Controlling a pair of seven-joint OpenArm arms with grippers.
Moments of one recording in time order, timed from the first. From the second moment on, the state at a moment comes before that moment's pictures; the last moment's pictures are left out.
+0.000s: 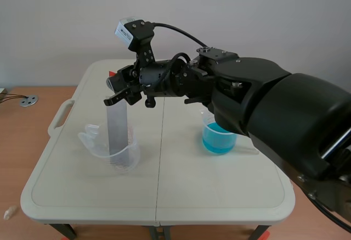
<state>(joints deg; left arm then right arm) 59.7 -24.0 -3.7 69.3 -9.9 -15.0 -5.6 33.5 0.0 -40.3 48.1 23.4 33.1 -4.0</state>
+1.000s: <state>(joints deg) 59.2 -24.0 -3.7 69.3 -9.9 -15.0 -5.6 29.7 2.6 -40.3 55.1 23.3 45.1 3.3</state>
